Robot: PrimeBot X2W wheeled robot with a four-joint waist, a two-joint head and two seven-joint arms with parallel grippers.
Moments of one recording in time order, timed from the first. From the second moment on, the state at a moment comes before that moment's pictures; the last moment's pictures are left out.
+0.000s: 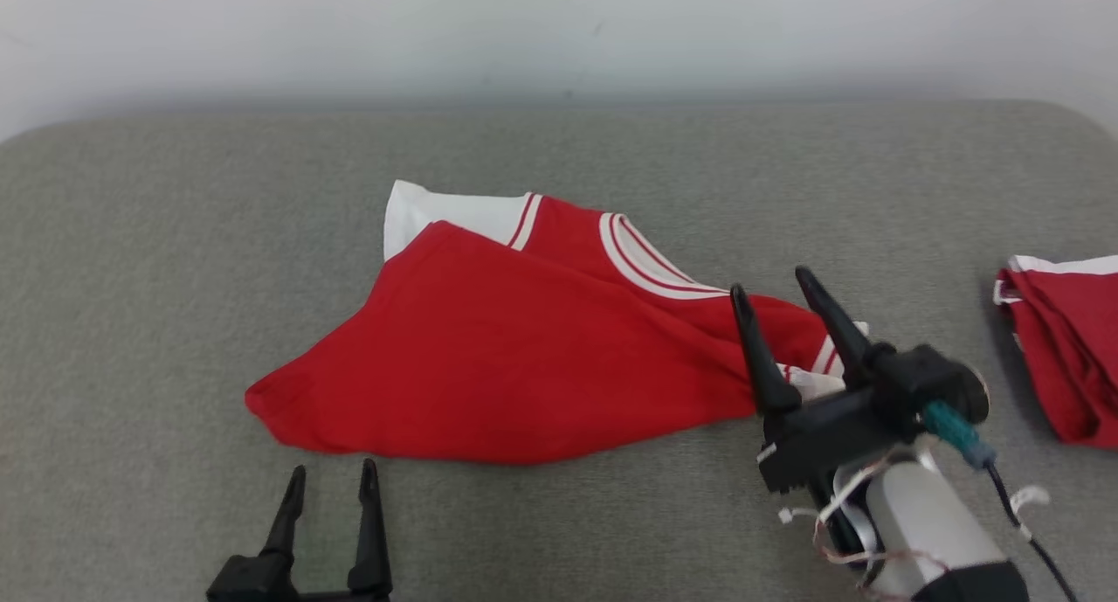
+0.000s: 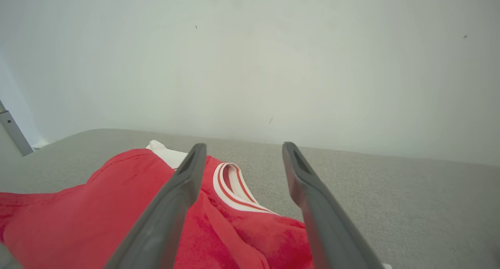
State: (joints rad) left arm -0.03 0.05 -0.10 0.23 -0.23 0.01 -0.26; right arm -0.34 -0.15 0.21 0.34 0.19 0.13 -0.26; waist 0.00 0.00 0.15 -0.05
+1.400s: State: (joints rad) left arm -0.14 0.05 -0.32 0.15 -0.34 0.12 -0.26; right arm -1.26 -0.55 1.04 0.91 0.74 0.13 0.09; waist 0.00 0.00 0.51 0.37
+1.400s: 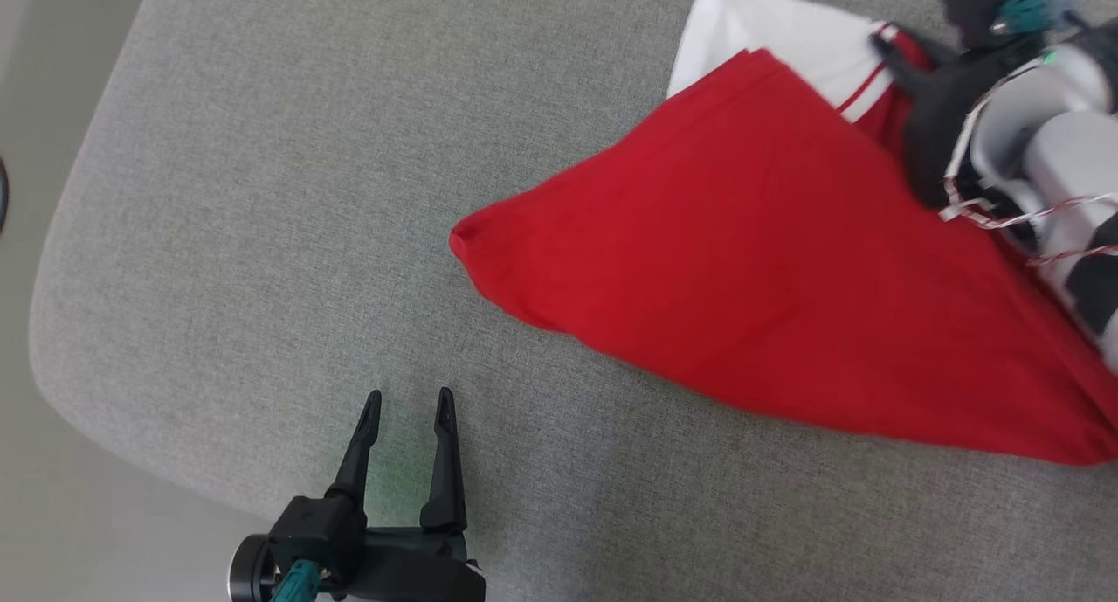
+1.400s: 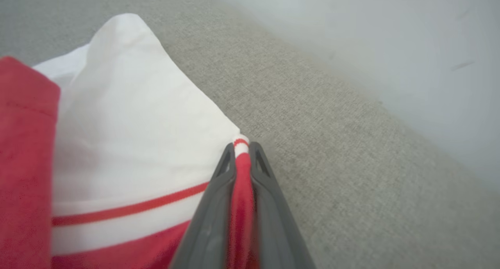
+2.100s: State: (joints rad) left arm -0.16 0.05 -0.29 0.17 -0.31 0.11 -0.26; right arm -1.25 -0.77 0.64 1.29 0.62 0.13 -0.21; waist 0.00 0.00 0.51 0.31
